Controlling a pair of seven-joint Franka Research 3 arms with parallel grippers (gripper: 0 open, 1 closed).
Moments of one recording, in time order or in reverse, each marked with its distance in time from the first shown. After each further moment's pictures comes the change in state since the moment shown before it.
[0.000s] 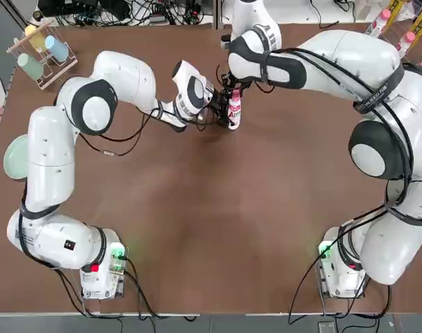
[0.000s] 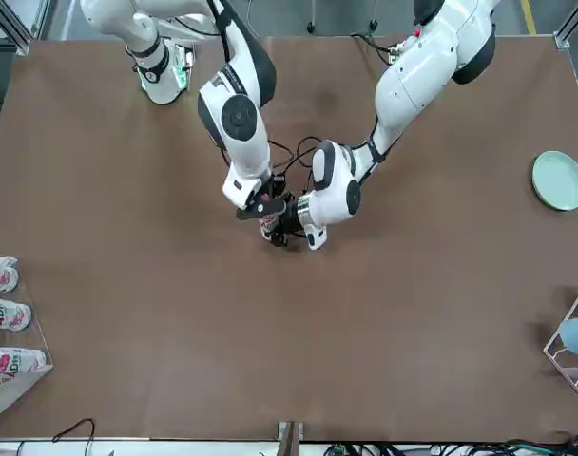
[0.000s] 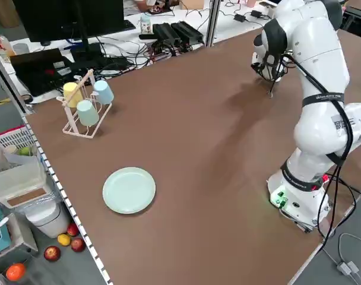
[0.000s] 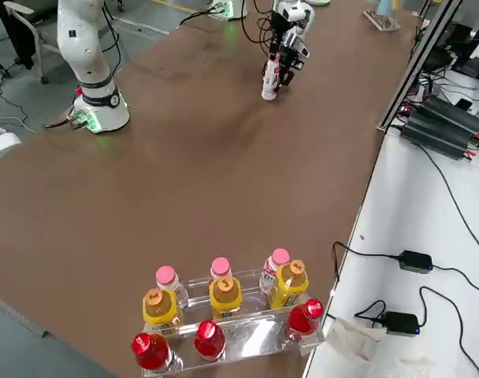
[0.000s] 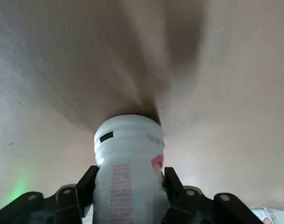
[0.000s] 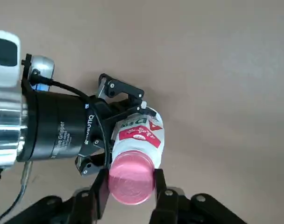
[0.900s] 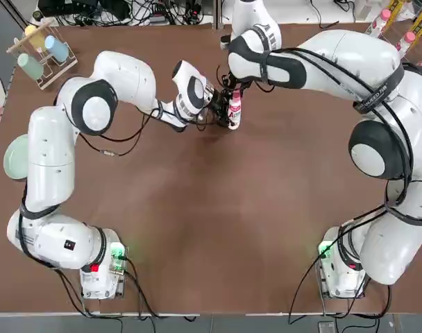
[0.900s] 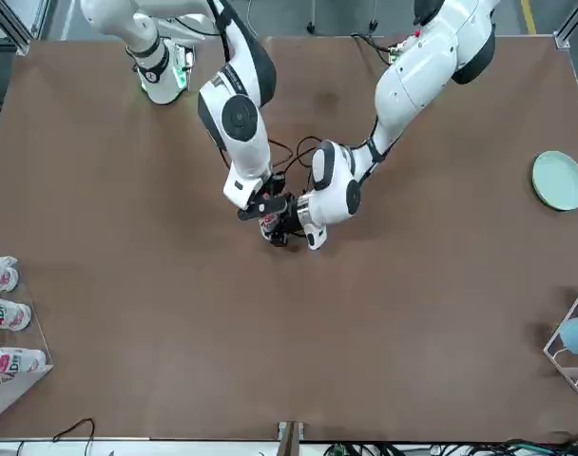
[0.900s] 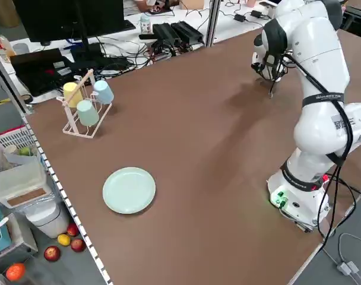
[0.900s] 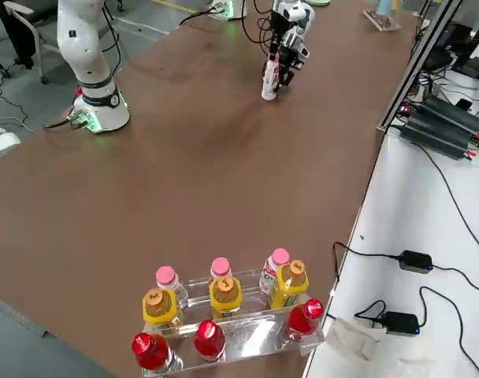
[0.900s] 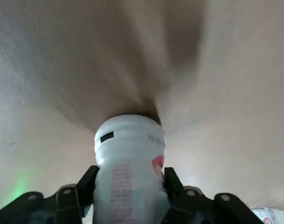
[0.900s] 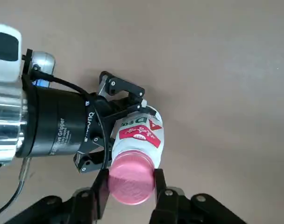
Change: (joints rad) left arm -0.001 0.000 0.000 0.000 0.000 0.000 0.000; right arm 0.000 0.000 0.000 0.003 -0.001 -0.012 -0.018
